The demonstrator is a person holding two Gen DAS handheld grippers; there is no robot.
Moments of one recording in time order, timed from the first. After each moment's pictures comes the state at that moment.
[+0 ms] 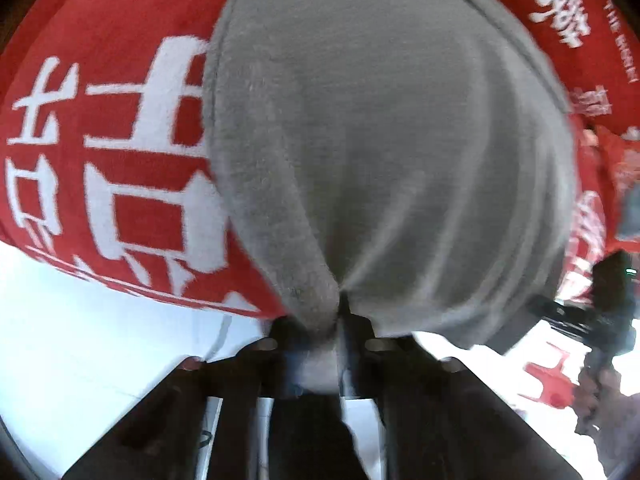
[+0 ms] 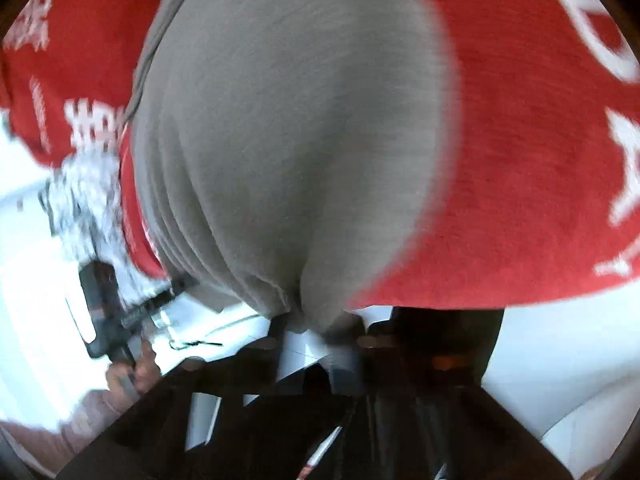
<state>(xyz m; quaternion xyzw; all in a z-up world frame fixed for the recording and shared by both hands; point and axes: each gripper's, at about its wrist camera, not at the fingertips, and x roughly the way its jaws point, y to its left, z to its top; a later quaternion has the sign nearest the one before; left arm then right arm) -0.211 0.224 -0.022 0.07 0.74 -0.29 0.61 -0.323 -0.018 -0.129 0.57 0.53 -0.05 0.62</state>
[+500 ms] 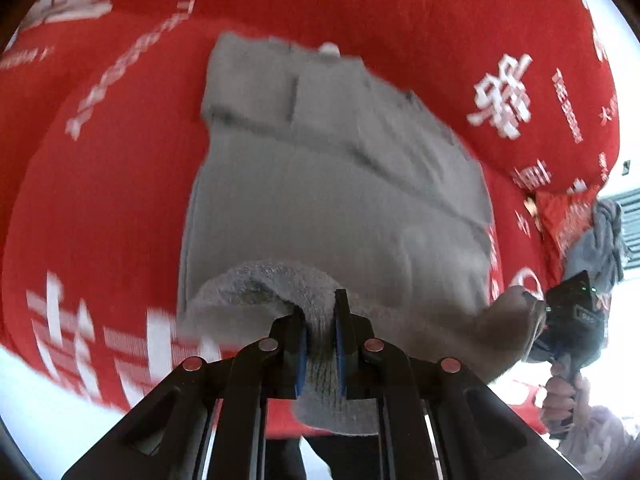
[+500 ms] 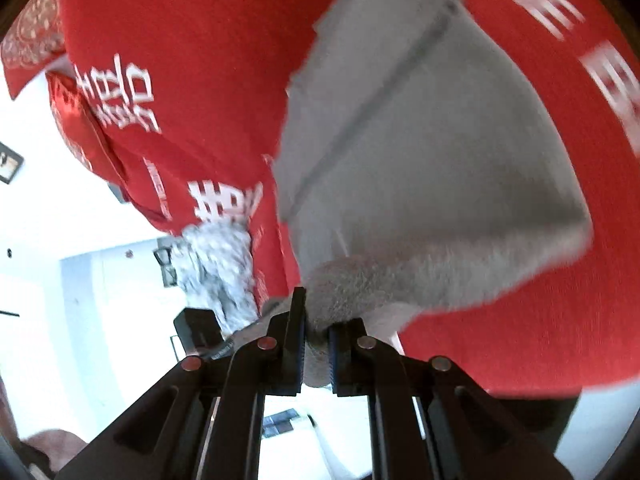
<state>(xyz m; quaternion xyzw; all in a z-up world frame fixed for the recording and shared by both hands) -0.089 0.157 0.059 0.00 0.65 -0.35 0.68 -0.247 -0.098 -0.050 0.66 0.34 0.01 0.67</state>
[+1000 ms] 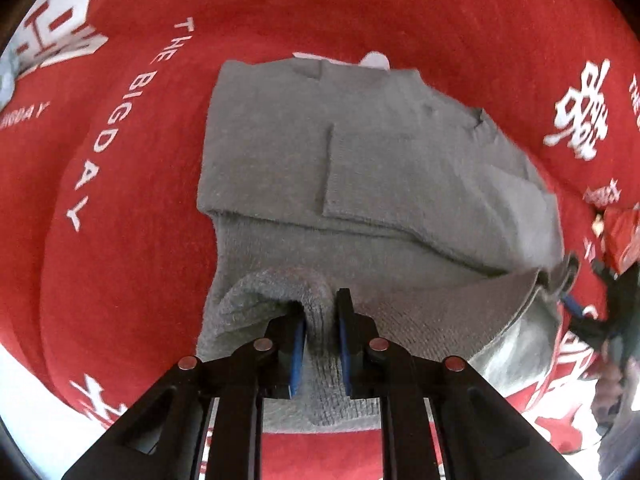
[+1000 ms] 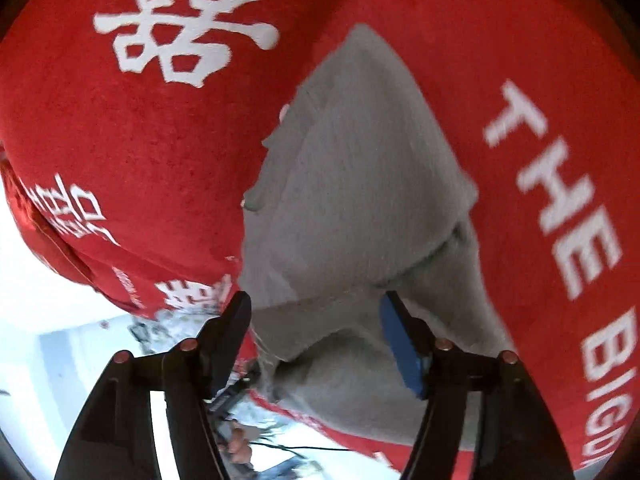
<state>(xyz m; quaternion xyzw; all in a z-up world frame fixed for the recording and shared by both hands) -0.030 0.086 0.028 0.10 0.67 -0.26 0.69 -0.193 -0.212 -0.058 0.66 0.35 -0.11 0.66</state>
